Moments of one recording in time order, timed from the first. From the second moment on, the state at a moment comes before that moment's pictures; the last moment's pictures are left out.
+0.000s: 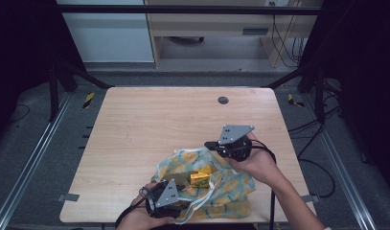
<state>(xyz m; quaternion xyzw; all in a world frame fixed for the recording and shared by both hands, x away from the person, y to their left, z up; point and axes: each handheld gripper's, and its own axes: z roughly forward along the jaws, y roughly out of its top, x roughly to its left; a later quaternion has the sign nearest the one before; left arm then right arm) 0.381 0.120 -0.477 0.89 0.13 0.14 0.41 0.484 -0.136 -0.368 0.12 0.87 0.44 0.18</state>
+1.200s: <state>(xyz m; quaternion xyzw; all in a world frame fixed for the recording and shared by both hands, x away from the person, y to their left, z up) 0.375 0.115 -0.484 0.91 0.12 0.15 0.36 0.567 -0.176 -0.417 0.29 0.85 0.41 0.18</state>
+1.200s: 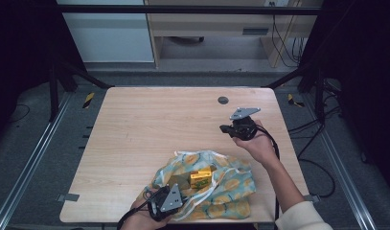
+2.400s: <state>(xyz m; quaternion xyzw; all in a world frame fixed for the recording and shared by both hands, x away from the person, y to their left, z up) 0.376 0.114 -0.482 0.91 0.13 0.15 0.37 0.466 -0.150 -0.396 0.15 0.89 0.43 0.10</state>
